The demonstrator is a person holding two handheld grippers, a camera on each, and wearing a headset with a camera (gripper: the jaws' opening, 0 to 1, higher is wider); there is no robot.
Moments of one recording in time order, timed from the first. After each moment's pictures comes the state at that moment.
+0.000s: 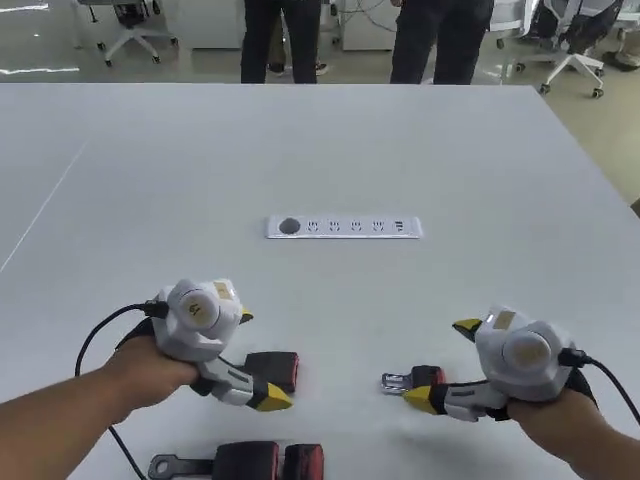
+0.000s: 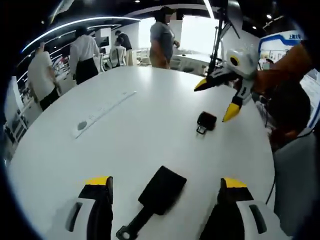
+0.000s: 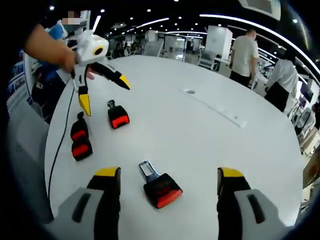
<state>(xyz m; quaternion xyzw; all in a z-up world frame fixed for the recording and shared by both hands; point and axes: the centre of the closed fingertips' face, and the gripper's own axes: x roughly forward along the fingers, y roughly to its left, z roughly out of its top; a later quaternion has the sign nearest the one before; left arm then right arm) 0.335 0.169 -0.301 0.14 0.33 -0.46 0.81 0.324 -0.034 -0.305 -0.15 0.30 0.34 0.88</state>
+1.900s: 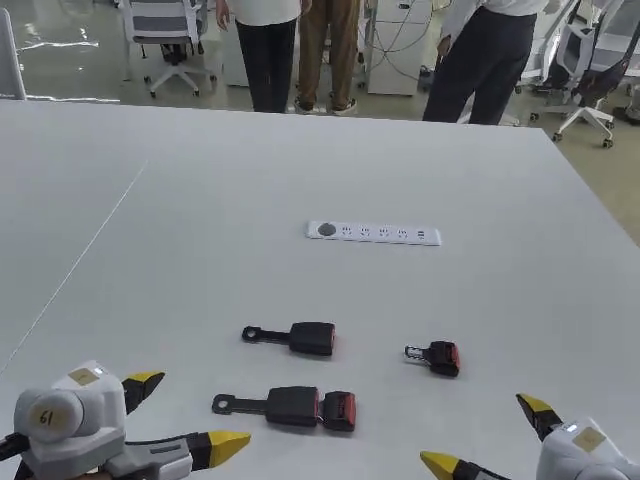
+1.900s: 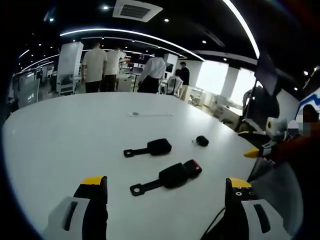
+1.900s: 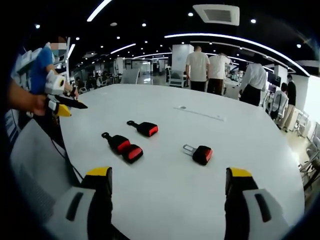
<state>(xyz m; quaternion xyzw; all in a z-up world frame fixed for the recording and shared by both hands) 0.165 0.297 -0.241 -0.04 0.27 -0.30 0.91 0.154 -0.012 -0.259 -0.08 0.24 0.25 0.93</state>
